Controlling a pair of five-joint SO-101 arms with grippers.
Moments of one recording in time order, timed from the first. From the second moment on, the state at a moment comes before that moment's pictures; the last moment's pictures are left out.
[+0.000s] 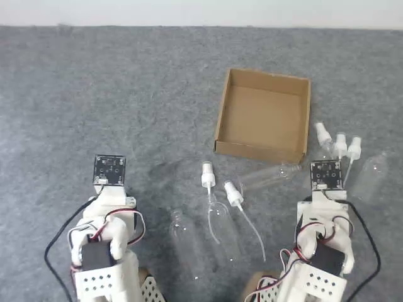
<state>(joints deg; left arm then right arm) -15.1 -103.4 96.8 72.0 -5.1 18.6 -103.0 95.1 62.4 22.2</state>
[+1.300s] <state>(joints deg) -15.2 -103.4 96.8 72.0 -5.2 23.0 15.0 -10.8 73.1 21.8</state>
